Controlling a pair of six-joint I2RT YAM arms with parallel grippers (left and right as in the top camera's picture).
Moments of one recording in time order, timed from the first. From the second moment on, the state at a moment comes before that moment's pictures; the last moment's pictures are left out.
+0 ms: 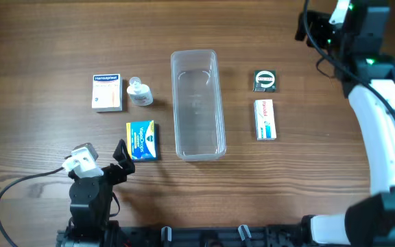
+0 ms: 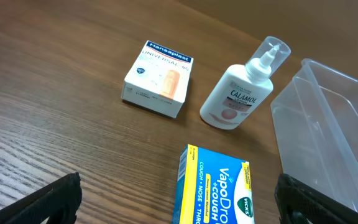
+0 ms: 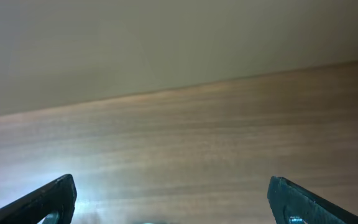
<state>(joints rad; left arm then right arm) -0.06 0.06 0.14 -0.49 -0.13 -0.42 -0.02 1.60 1.44 -0.41 0.00 0.14</state>
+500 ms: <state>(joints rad) -0.06 0.06 0.14 -0.49 -0.13 -0.42 -0.02 1.79 1.72 -0.67 -0.05 0.24</state>
